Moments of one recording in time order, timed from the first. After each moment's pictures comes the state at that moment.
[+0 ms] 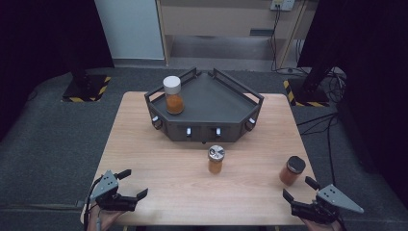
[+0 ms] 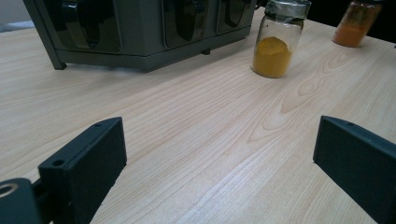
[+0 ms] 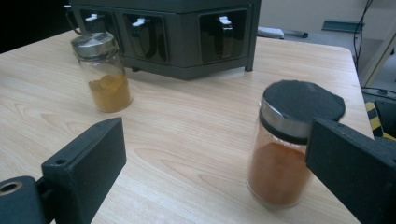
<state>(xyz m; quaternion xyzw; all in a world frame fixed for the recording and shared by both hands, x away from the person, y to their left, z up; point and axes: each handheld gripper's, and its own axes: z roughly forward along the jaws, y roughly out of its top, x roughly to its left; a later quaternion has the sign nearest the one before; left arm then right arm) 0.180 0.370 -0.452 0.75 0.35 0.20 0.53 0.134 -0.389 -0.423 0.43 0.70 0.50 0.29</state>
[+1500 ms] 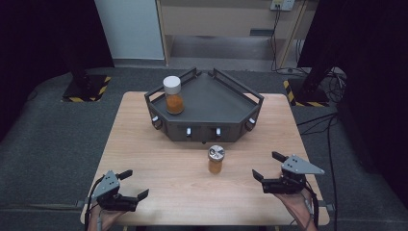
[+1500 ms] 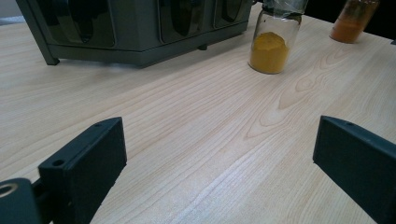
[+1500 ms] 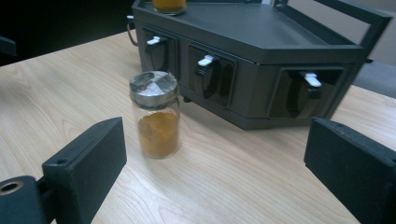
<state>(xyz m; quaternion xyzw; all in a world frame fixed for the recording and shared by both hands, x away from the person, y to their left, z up) 0.184 0.370 -0.452 0.75 0.35 0.19 0.52 0.216 -0.334 -0.382 0.32 0.76 0.51 0.25</state>
